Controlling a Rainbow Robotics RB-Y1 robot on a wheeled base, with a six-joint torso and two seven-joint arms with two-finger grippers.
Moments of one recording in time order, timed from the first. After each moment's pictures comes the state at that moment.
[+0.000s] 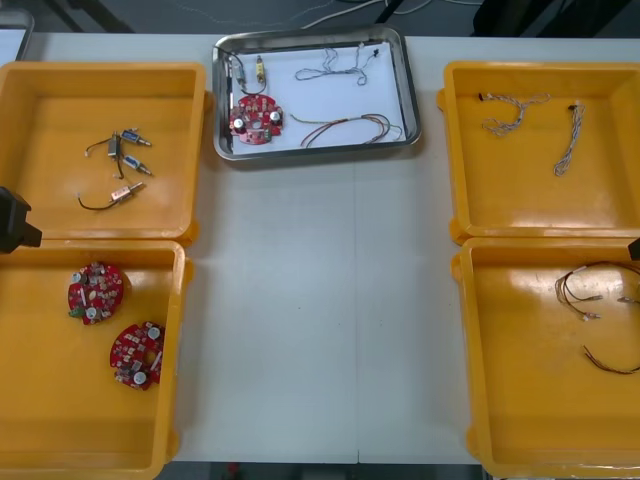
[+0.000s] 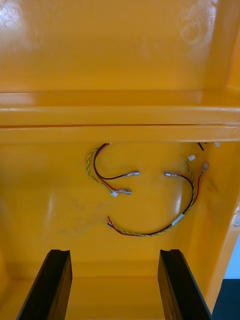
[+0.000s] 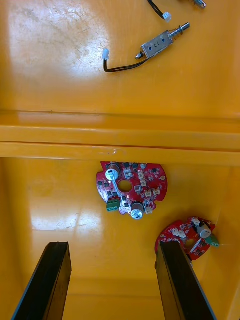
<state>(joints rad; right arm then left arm) -0.30 -1.02 -0.16 -1.98 -1.03 1.87 1.20 -0.26 0.87 0.26 -2.14 0.89 1.91 -1.15</state>
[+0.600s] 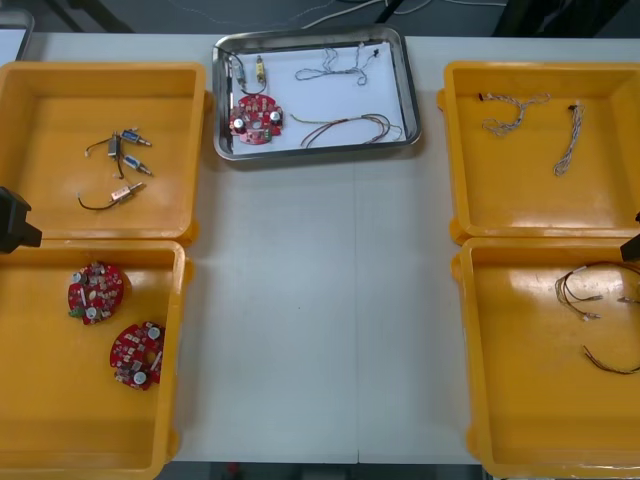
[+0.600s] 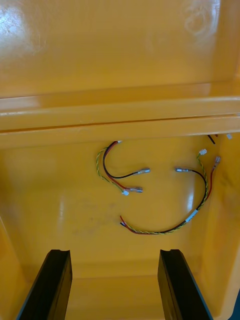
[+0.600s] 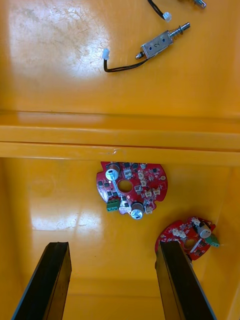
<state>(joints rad) -0.30 -0.97 -0.18 -2.00 -1.01 1.89 1.14 -0.26 0.87 0.26 -2.14 0.89 1.91 -1.15</state>
